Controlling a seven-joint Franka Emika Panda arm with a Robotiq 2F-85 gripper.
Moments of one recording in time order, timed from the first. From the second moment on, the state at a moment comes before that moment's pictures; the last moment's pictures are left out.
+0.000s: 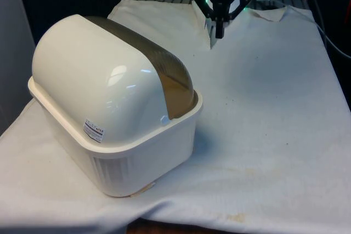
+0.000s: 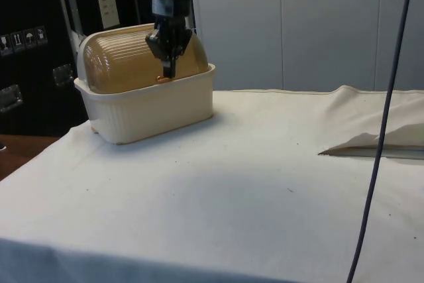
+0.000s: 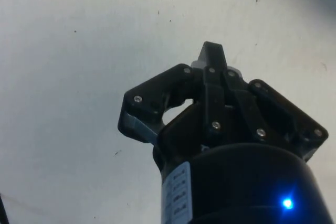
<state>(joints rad) 0.20 0.12 -0.20 -2.21 0.03 2.52 0.18</state>
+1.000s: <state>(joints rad) 0.19 0.18 -0.20 -2.21 0.03 2.59 0.33</state>
